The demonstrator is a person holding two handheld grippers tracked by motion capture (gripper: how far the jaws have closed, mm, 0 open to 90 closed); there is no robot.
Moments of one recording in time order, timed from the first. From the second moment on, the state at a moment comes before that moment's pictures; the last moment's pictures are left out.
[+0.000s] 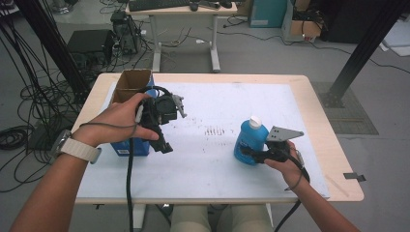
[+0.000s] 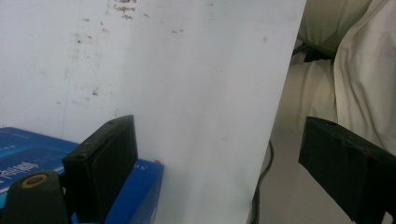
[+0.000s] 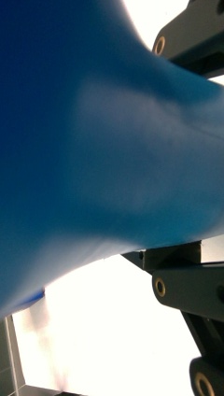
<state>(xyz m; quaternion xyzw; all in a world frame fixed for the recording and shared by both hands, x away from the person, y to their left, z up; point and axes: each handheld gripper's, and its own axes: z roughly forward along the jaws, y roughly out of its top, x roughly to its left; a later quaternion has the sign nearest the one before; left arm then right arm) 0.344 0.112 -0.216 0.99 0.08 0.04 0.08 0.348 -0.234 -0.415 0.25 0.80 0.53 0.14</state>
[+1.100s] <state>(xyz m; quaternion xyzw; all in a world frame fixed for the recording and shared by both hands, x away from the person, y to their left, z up) 0.345 0.107 -0.215 0.99 0.08 0.05 0.08 0.348 -0.235 -0.415 0.25 0.80 0.53 0.14</state>
